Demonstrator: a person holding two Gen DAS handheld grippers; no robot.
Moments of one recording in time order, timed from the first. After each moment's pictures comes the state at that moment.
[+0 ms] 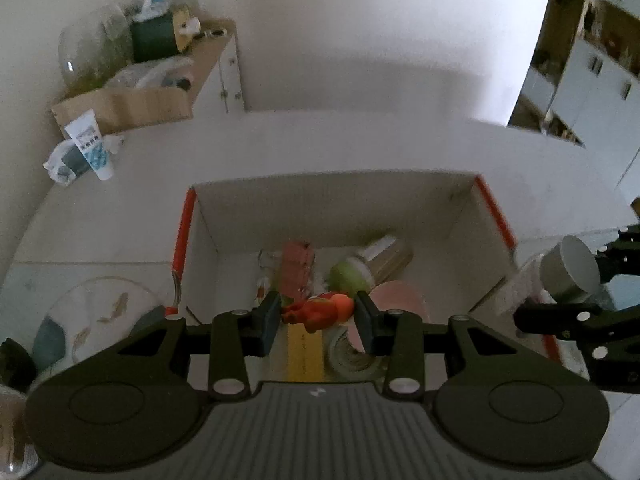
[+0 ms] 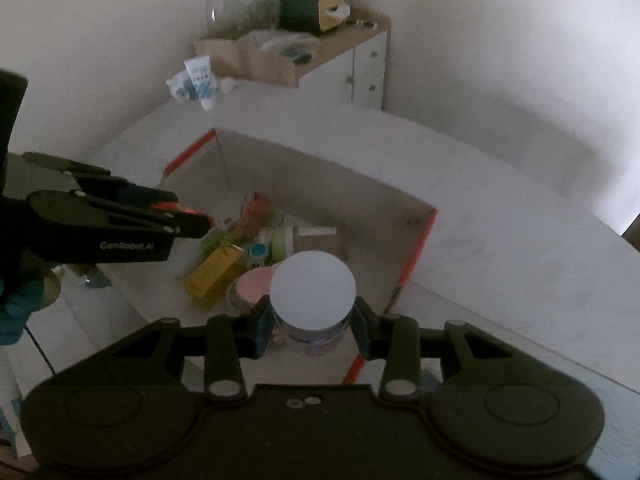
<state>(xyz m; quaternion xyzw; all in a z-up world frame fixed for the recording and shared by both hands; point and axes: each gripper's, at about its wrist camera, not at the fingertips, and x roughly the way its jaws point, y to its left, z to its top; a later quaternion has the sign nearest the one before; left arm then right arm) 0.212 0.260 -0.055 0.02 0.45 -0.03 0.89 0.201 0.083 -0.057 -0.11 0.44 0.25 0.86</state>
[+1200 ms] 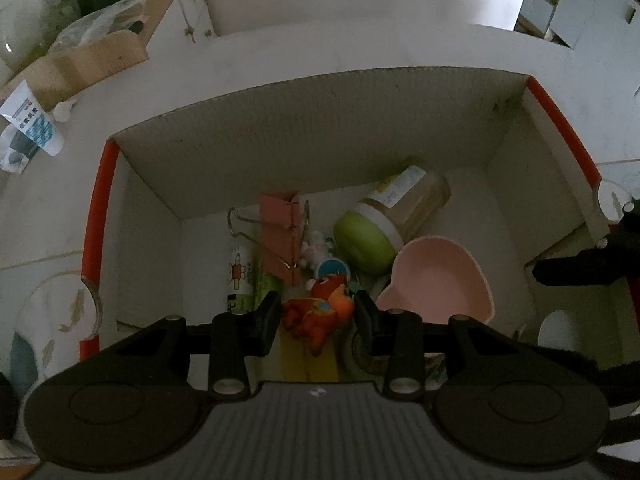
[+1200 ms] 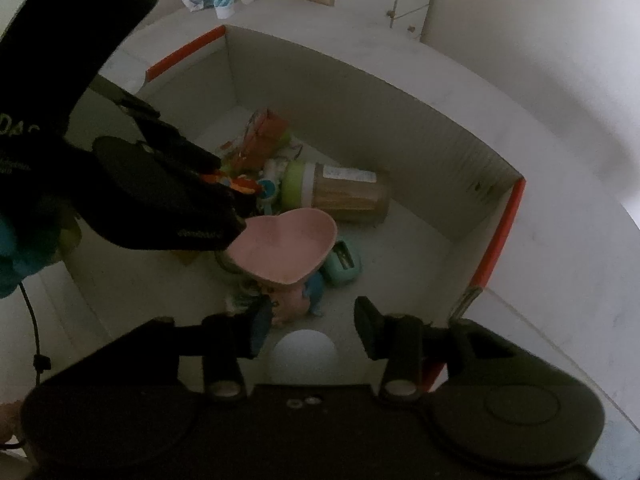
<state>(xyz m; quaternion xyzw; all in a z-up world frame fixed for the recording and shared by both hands) 0.269 0.245 -0.128 0.08 0.54 -0.05 0.84 0.233 0.127 -0.121 -0.19 0.50 0.27 0.80</state>
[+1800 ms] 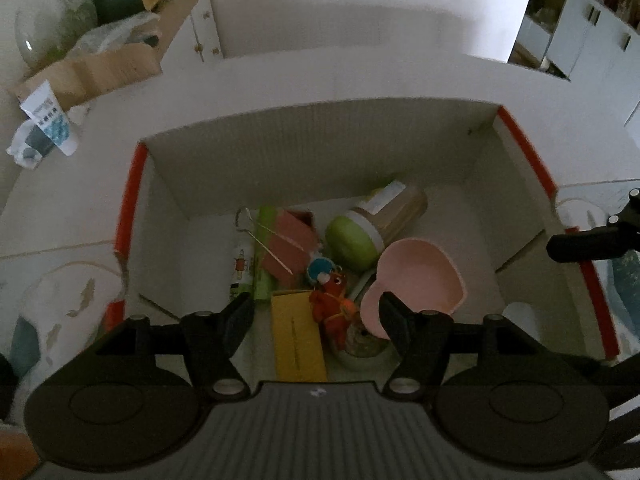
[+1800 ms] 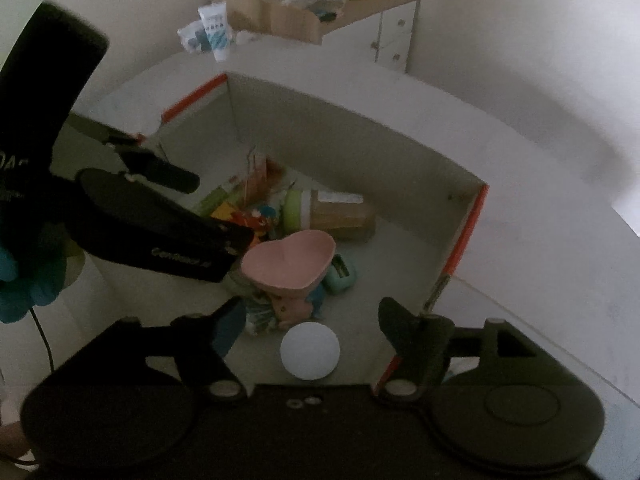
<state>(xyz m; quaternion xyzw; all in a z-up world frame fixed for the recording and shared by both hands) 0.237 0.251 -0.101 0.05 0.50 -0.05 0.86 0.213 0.102 -0.092 -0.15 0.46 0.27 0.83</state>
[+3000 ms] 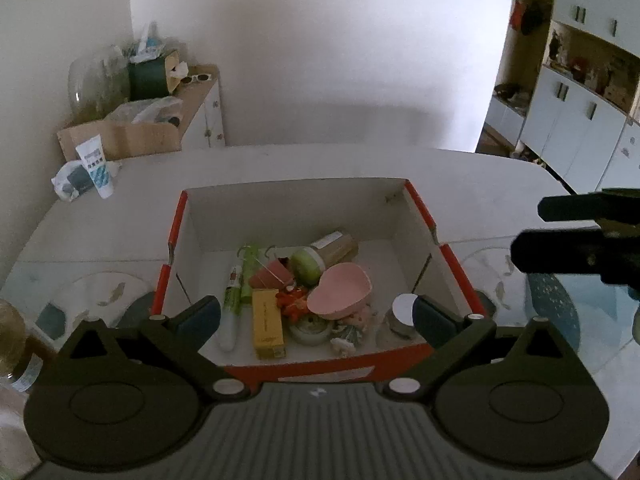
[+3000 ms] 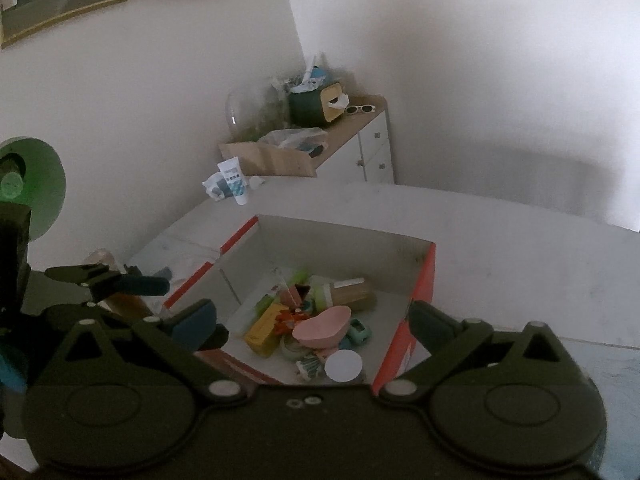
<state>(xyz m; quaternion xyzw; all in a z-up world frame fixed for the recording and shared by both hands) 0.110 0.239 -0.028 0.01 0.37 -0.06 0.93 0.130 0.028 -0.026 0.02 0.31 0.28 0.91</state>
